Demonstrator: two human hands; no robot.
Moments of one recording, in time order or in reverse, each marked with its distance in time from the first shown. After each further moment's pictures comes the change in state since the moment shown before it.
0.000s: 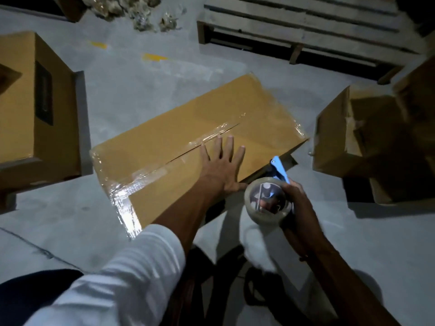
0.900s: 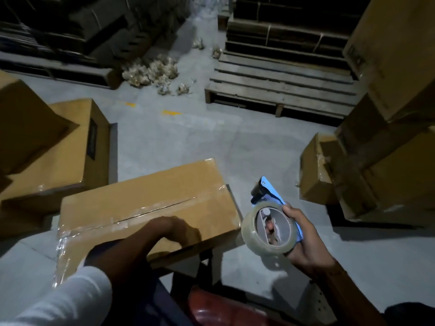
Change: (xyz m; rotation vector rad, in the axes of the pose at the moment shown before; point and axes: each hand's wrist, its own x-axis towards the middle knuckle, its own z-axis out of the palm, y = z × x) left_hand -0.190 -0.050 -0.057 -0.281 -0.619 -0.107; right_hand -0.139 -0.064 0.016 0.225 -0.340 0.111
